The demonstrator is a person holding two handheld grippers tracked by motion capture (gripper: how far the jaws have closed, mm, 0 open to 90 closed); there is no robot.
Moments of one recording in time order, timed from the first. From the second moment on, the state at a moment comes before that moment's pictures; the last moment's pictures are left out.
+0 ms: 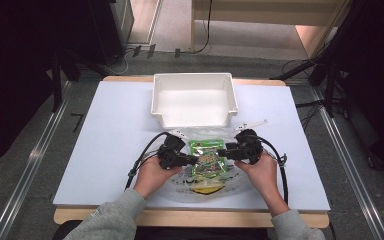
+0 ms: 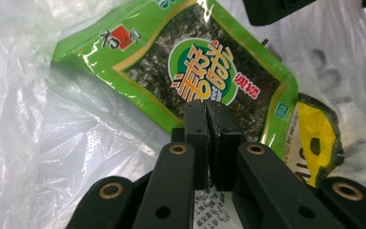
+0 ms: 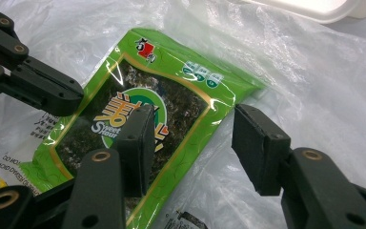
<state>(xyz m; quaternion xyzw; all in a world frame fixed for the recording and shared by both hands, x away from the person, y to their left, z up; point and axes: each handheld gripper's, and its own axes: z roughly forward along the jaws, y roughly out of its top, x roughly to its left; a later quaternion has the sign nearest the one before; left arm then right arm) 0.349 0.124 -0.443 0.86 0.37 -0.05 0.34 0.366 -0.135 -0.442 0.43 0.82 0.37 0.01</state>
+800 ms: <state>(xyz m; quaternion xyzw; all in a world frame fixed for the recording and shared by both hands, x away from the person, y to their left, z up) 0.352 0.134 -0.447 0.85 0.39 -0.07 0.34 0.364 -0.122 -0.441 0.42 0.82 0.38 0.01</state>
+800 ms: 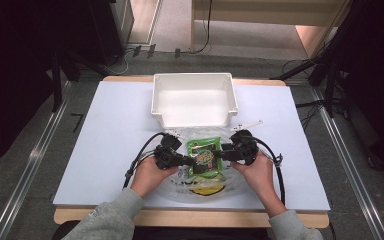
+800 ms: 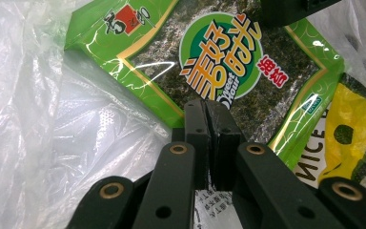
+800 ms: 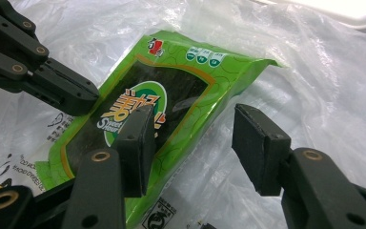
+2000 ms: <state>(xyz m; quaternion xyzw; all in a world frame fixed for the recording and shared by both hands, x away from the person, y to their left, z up) 0.349 0.134 -0.441 0.83 0.39 -0.08 0.38 0.367 -0.112 -0.440 0.43 0.80 0.41 -0.05</state>
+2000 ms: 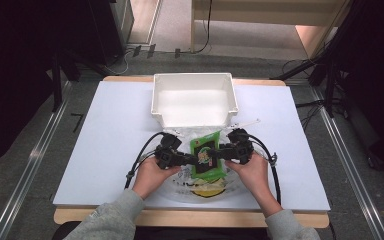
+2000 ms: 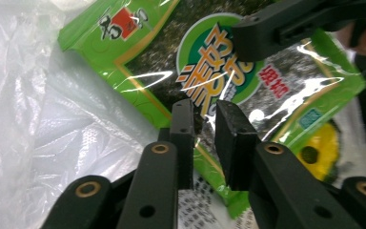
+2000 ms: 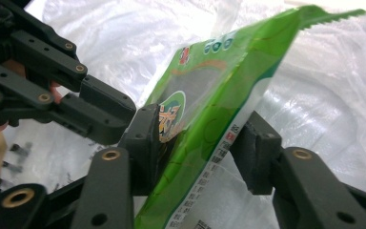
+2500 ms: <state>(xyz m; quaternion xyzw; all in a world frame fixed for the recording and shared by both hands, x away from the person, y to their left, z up) 0.349 0.145 -0.433 0.82 0.40 -0.09 0.40 0.361 -0.115 -0.427 0.43 0.77 0.46 -0.07</state>
